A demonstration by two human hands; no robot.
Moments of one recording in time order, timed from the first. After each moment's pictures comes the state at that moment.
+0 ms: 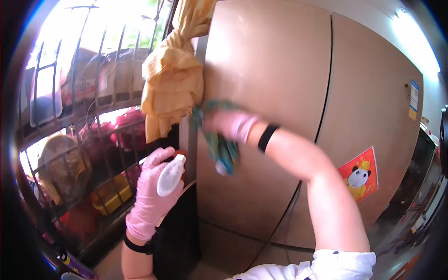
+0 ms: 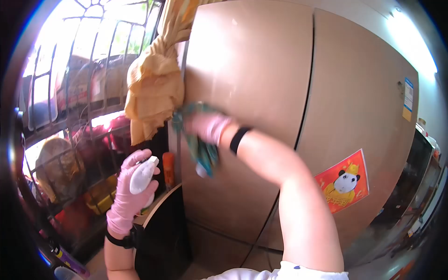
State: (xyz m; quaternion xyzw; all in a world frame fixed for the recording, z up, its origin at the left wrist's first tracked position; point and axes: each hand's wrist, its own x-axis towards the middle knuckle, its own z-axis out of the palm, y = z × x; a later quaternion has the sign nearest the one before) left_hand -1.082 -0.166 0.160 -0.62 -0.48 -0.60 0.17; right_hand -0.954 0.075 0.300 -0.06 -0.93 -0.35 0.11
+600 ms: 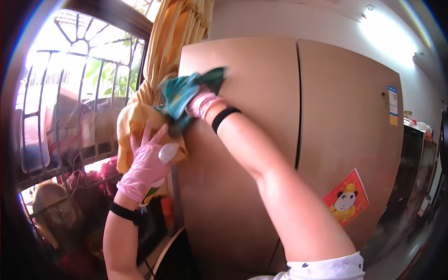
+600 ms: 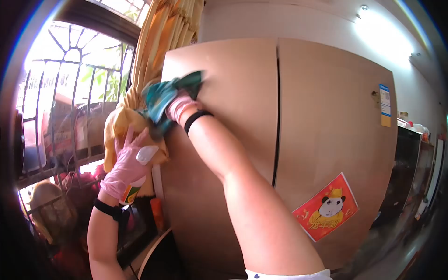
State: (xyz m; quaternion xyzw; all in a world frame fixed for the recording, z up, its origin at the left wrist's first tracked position) left_hand -1.103 -0.070 0.316 -0.62 -0.61 -0.32 0.37; right_hand -0.986 0.056 0.486 -0.13 -0.79 -0.44 0.40
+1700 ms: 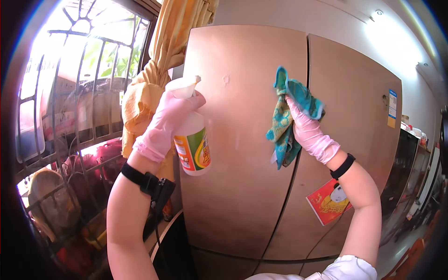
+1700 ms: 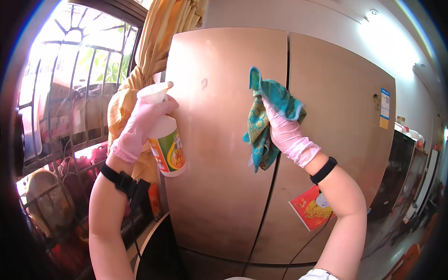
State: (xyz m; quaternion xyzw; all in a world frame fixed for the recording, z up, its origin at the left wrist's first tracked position) left_hand -1.063 -0.057 0.383 -0.65 -0.31 -0.68 -0.08; right_hand -0.740 0.050 0.382 -0.17 -0.79 -0.16 0.57
